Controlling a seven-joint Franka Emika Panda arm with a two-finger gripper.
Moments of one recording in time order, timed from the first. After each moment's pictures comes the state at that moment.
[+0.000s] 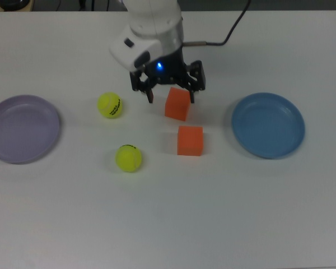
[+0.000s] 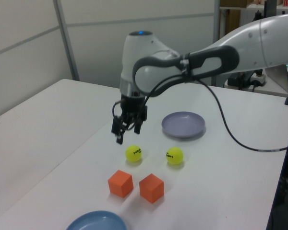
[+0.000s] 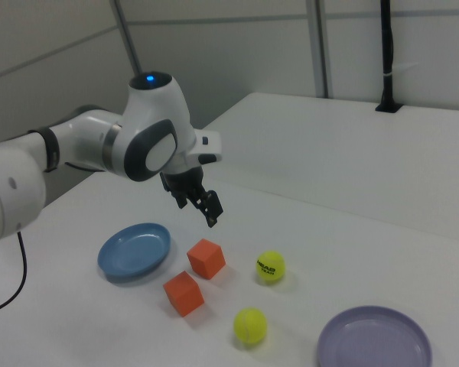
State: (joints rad) arm 0.15 0.27 0.20 -1.63 0.10 2.06 0.18
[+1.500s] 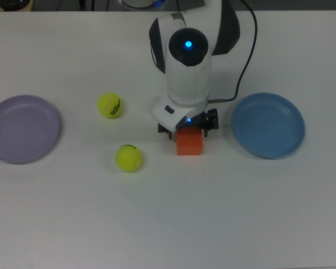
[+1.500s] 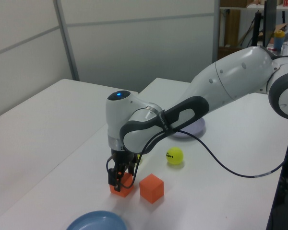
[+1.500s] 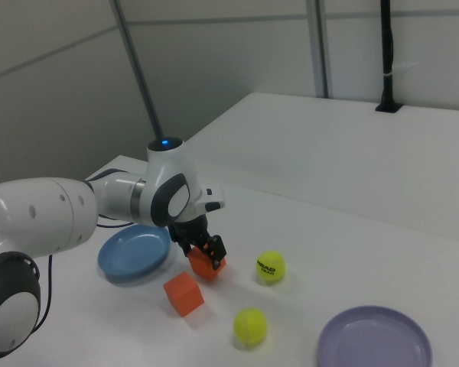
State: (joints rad) arm 0.23 0.52 0.22 -1.63 -0.07 2.20 0.21
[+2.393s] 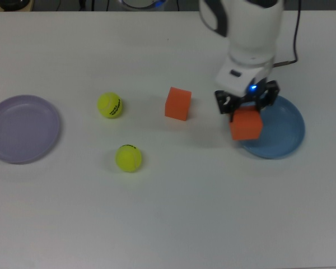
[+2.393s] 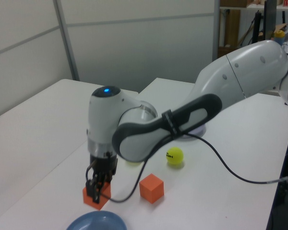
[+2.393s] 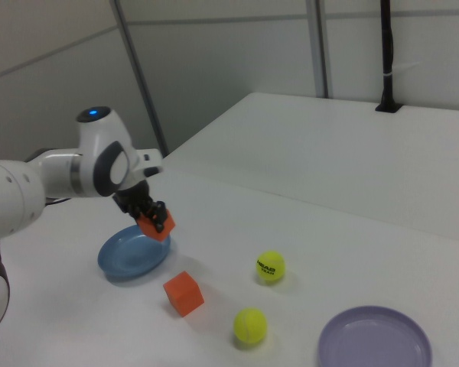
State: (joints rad) arm 0.31 0.44 0.36 -1.60 -0.14 2.21 0.35
